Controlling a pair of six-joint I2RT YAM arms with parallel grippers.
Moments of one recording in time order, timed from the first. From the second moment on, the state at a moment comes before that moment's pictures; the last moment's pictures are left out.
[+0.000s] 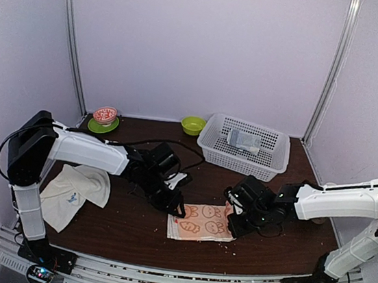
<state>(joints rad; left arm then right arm) -0.92 1.87 1.20 -0.40 0.43 -0.46 0.98 1.46 0.80 -0.48 0.07 0.50</state>
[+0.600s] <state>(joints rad) -0.92 1.96 1.19 -0.36 0.45 -0.50 0.99 1.51 0.87 -0.47 0.00 0.47</state>
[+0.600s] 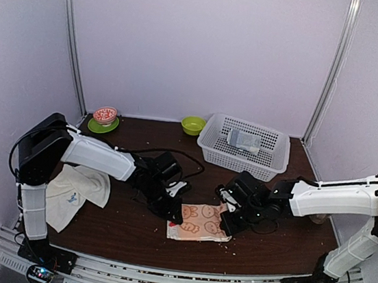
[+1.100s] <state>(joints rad) -0.92 1.94 1.18 -0.35 0.44 -0.50 1.02 1.60 0.88 -0.46 -0.09 0.46</state>
